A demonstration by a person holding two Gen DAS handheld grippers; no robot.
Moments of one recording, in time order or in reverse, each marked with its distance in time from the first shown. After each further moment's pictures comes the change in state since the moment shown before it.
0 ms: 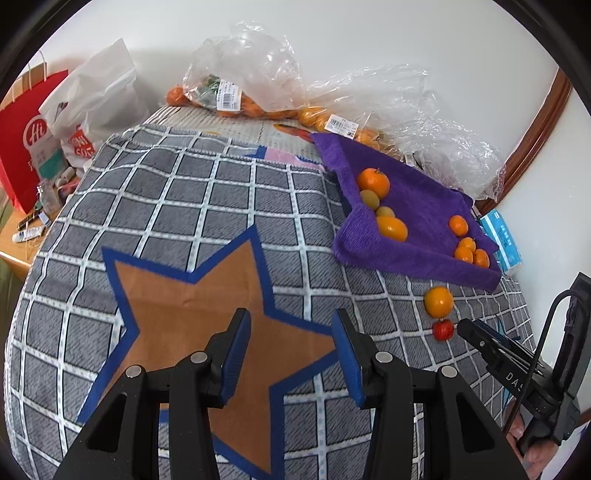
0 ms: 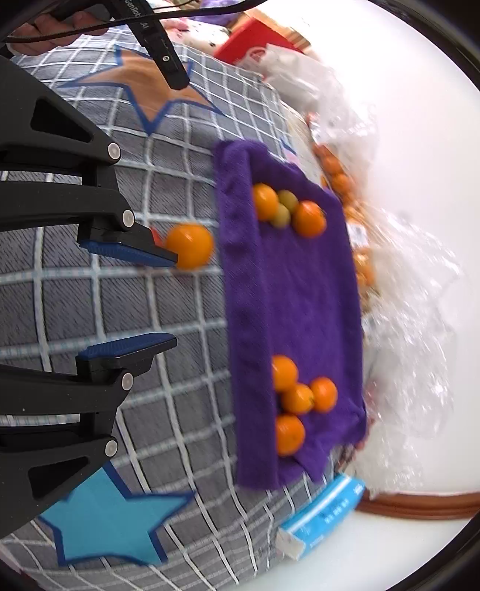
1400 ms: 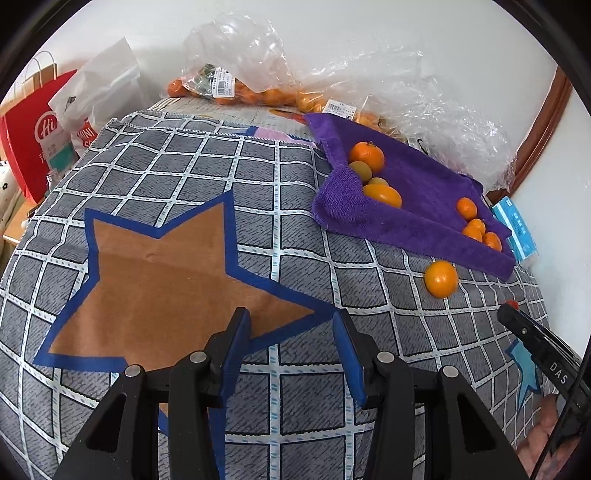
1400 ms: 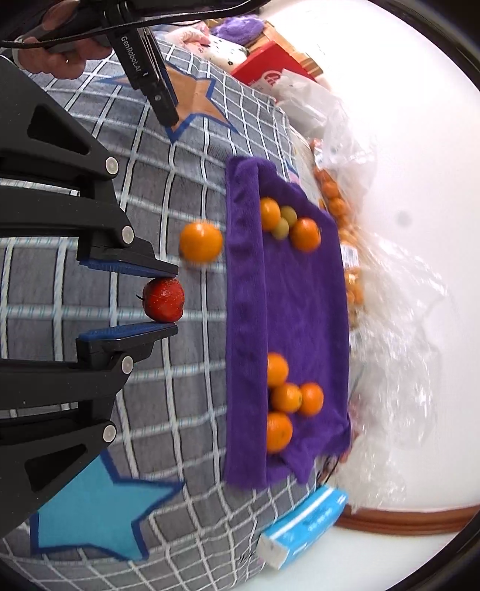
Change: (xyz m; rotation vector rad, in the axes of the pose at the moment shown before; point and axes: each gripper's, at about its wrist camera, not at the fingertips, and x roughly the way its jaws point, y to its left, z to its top) left arm 0.013 -0.034 -0.033 -0.003 -0.024 0.077; right arm -0.023 -0.034 -0.007 -0.060 -0.058 0.042
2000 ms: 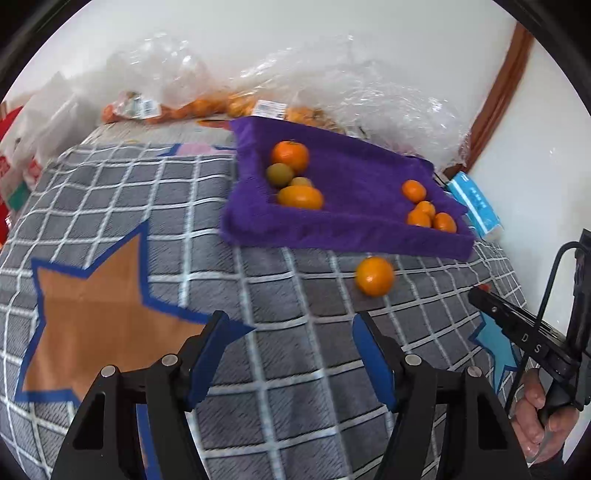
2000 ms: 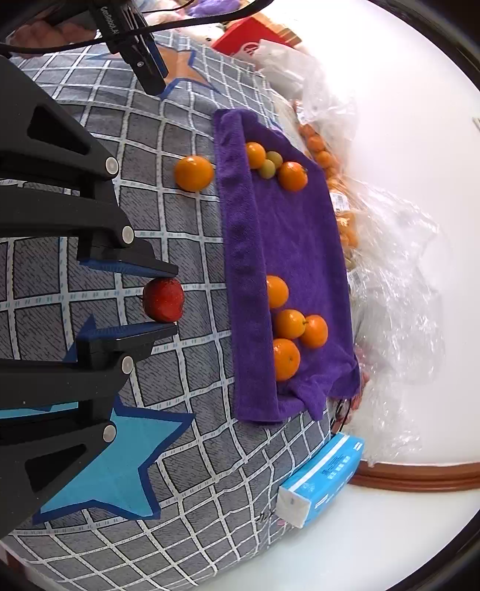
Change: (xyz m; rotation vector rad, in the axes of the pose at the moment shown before) left arm 0.003 -0.053 0.016 0.149 0.027 -0.127; right arm -0.006 -0.044 0.003 0.098 0.003 -0.084
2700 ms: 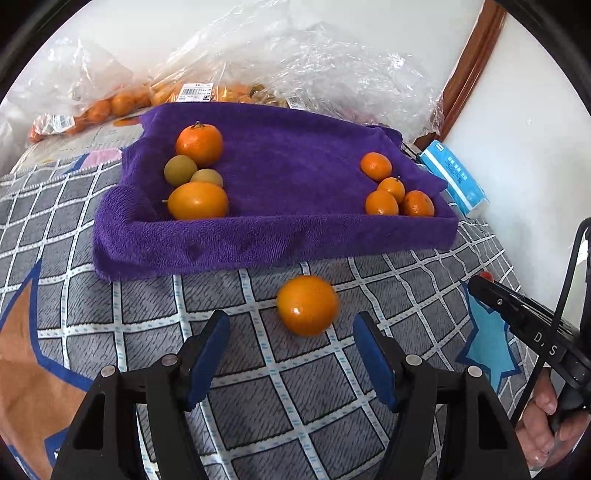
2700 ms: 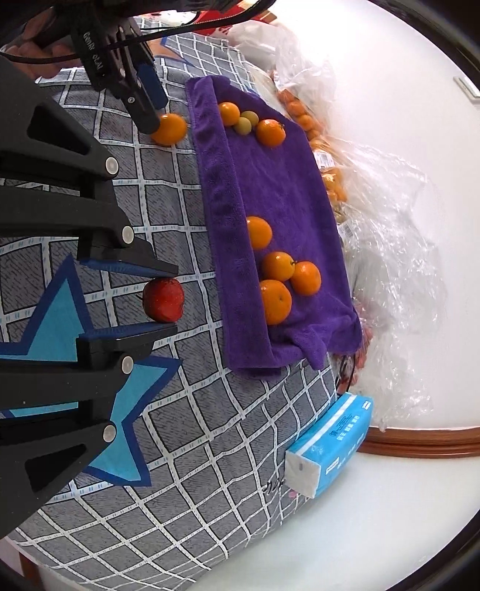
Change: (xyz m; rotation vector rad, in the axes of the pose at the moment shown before) left arm 0.059 -0.056 0.017 0.102 0.057 -0.061; right arm 0.005 -0.035 0.014 0.061 0.006 -0.082
